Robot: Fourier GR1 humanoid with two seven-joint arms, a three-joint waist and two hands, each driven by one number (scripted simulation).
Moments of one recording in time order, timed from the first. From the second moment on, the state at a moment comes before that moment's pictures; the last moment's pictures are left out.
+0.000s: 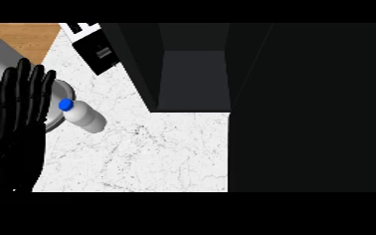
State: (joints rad) left arm 0.00 0.10 -0.01 -2.10 -0.03 0.02 -0.04; right arm 0.01 -0.09 0.01 -2.10 0.02 0.02 -0.01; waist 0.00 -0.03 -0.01
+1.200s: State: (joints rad) left arm -0.07 0.00 -0.02 -2.29 -0.60 0.76 0.60; right arm 0.22 -0.05 0.36 -2.47 -0.02 0.07 0.28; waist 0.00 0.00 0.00
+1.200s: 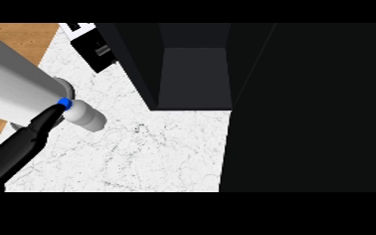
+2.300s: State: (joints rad) left arm -0.08 0.01 -0.09 -2.30 -0.82 0.73 0.84; right arm 0.23 -0.07 0.56 -2.48 0.06 -0.10 0.30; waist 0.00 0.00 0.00
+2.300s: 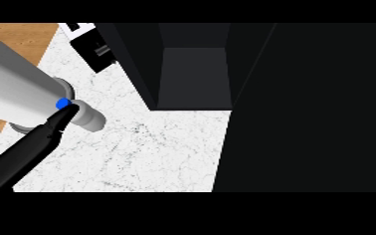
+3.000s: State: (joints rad) left arm -0.06 0.06 0.03 -2.07 -0.52 0.80 0.61; right arm 0.21 -0.13 0.63 -2.49 0.09 -0.17 0.29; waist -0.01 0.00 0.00
